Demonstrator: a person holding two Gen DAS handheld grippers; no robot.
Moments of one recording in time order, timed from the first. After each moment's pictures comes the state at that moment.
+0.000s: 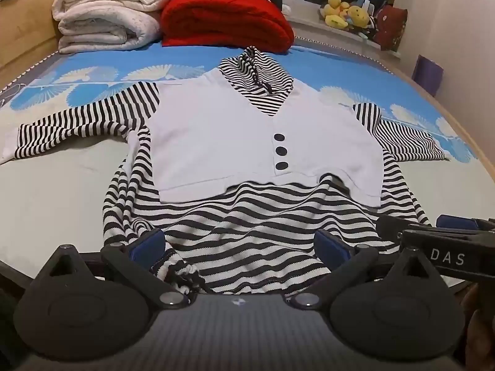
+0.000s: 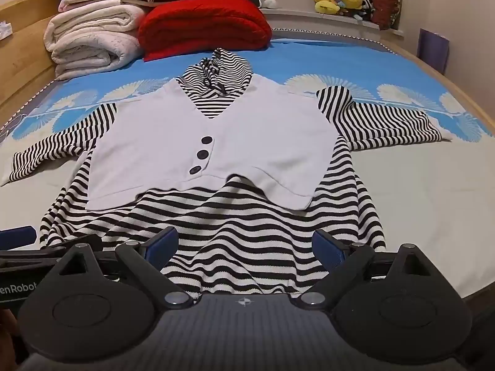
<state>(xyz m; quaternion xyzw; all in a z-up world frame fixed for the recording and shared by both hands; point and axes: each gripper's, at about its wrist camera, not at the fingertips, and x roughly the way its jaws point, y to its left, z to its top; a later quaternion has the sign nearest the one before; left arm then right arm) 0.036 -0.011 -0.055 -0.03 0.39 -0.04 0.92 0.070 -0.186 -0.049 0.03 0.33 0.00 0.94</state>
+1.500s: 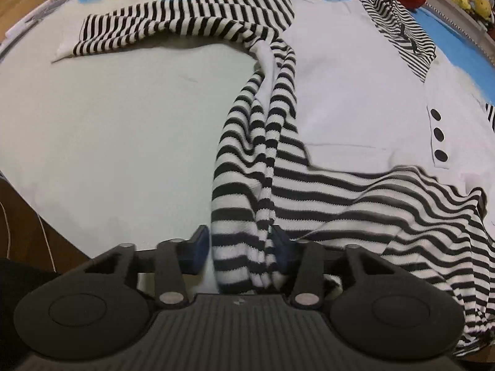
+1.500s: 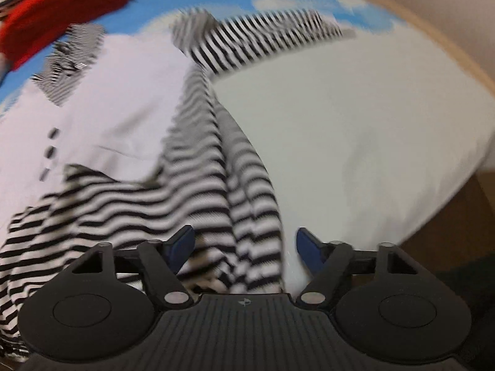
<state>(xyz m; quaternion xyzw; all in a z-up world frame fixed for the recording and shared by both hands) 0.116 0.102 -0.125 -0.09 0.53 0.12 0.84 0.106 -0.302 -0.116 0.16 0.44 -0.20 0.86</state>
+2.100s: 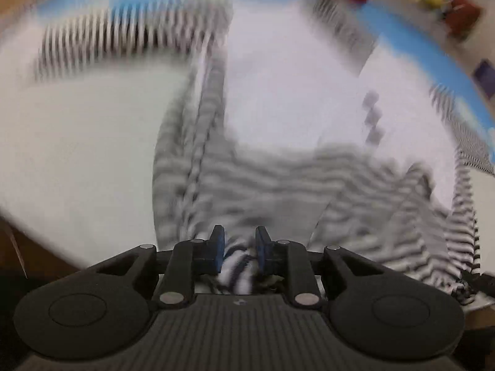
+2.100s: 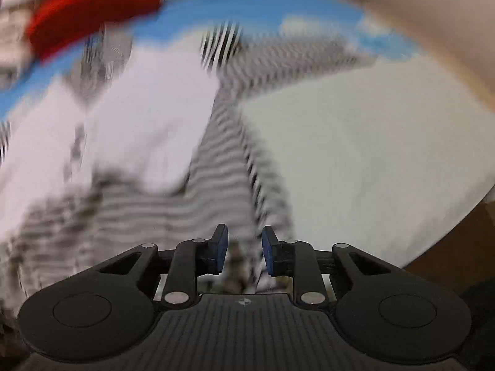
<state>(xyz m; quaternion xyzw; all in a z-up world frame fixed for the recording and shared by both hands) 0.108 0.069 -0.109 -0.11 0.55 0.04 0.83 0.115 -0.281 -0.123 0.13 0.47 -0.14 0.86</state>
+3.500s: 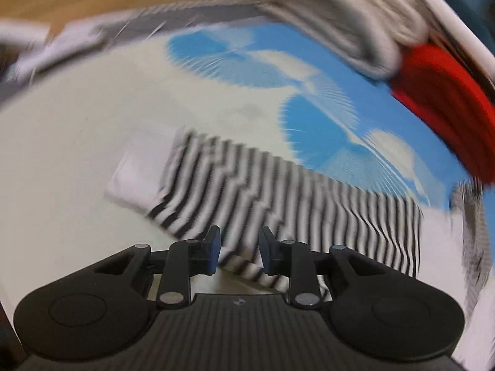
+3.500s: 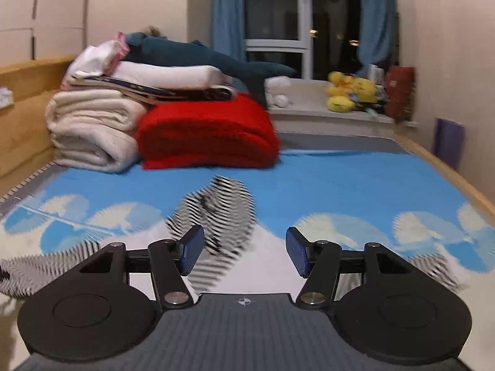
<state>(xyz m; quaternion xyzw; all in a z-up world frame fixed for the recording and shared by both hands) 0.290 0.345 -0.076 -0.28 0.38 0.24 0.85 0.249 -0.224 0.080 0.02 0.16 0.04 0.99</state>
